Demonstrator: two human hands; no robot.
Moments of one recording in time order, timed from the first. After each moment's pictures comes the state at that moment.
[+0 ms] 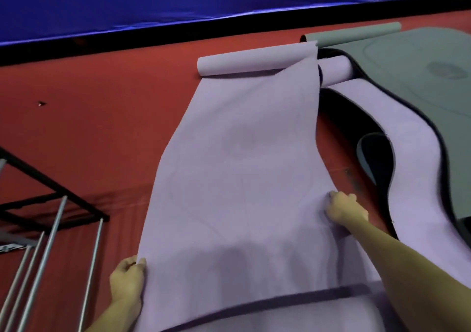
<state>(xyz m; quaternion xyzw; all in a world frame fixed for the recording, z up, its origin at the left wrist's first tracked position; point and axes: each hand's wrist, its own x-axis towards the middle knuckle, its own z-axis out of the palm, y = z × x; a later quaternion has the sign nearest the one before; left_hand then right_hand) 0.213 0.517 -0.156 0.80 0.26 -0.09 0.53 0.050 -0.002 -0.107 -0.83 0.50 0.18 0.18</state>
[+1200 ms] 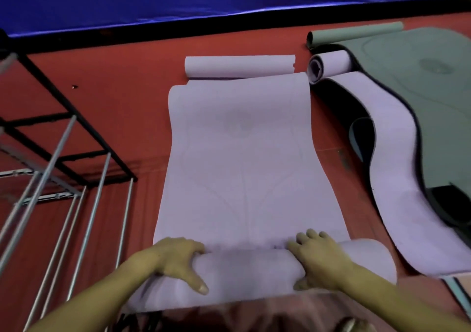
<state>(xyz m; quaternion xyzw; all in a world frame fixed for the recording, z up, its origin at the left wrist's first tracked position) 0.105 0.509 -0.003 0.81 -0.38 -0.44 -0.04 -0.110 0.196 -0.022 -0.96 0.01 0.28 -0.02</state>
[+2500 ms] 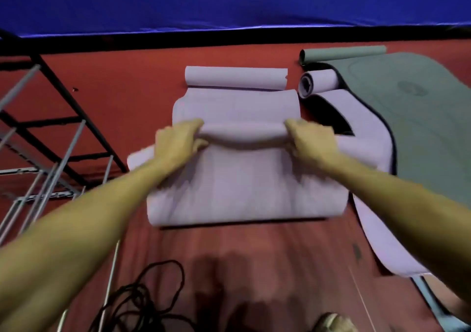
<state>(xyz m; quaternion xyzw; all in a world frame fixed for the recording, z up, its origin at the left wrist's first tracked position) 0.197 0.403 0.159 0.93 -0.34 0.09 0.09 0.036 0.118 0.151 -0.99 0.12 -0.07 -0.08</state>
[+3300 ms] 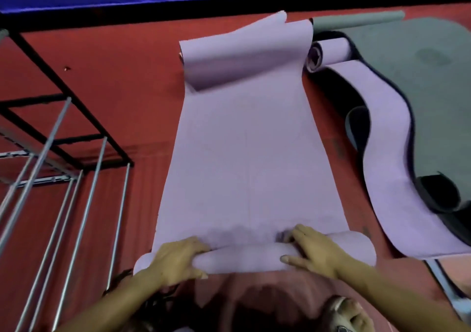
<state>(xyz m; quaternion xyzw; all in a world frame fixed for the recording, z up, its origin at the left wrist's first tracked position) 0.053 0.534 -0.060 0.86 -0.40 -0.33 0.03 -0.143 0.173 -0.085 -0.96 0.01 0.13 0.25</state>
